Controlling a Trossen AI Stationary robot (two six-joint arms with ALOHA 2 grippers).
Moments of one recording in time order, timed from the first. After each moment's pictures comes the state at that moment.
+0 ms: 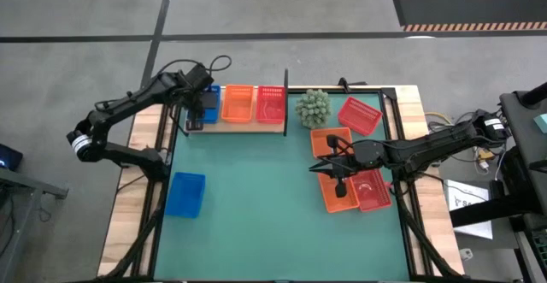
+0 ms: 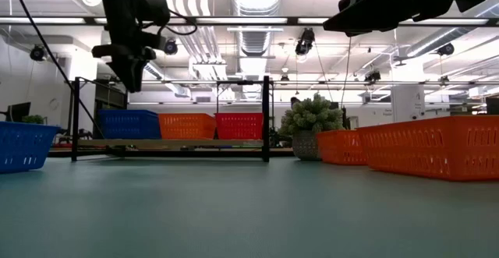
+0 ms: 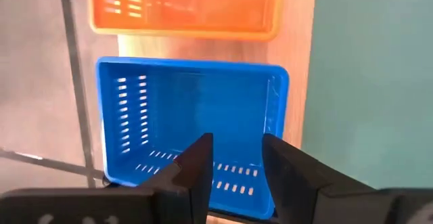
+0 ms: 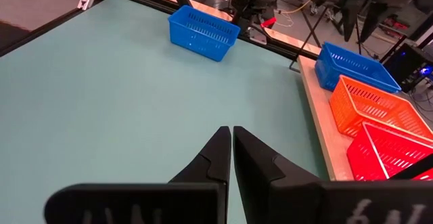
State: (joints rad) left arm 0.72 1.25 1.13 -1.08 -0.16 0.75; right arm 0.16 1.10 0.57 0.19 0.08 -0.28
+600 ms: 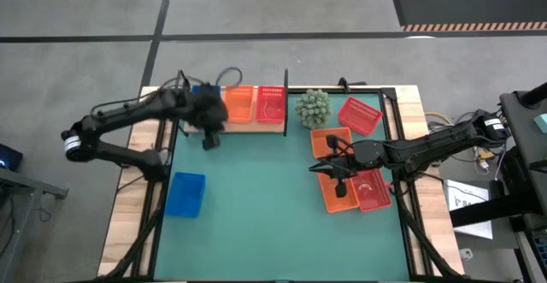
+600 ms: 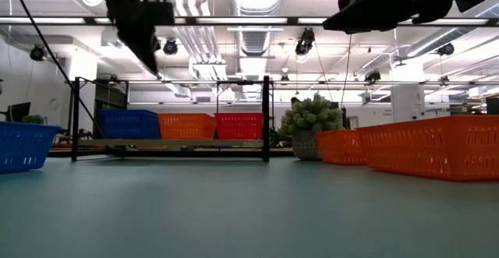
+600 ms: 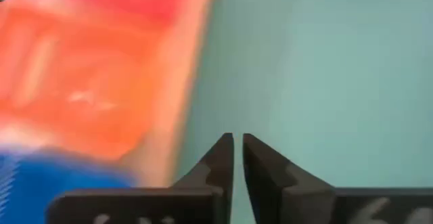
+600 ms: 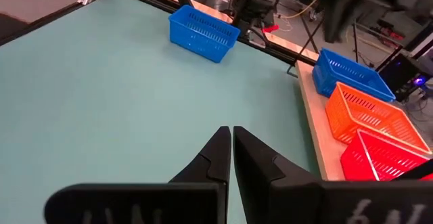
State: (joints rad) left arm 0.40 1.16 1.08 -0.94 0.07 0.19; right arm 0.16 1.10 0.57 0.19 0.08 -0.33
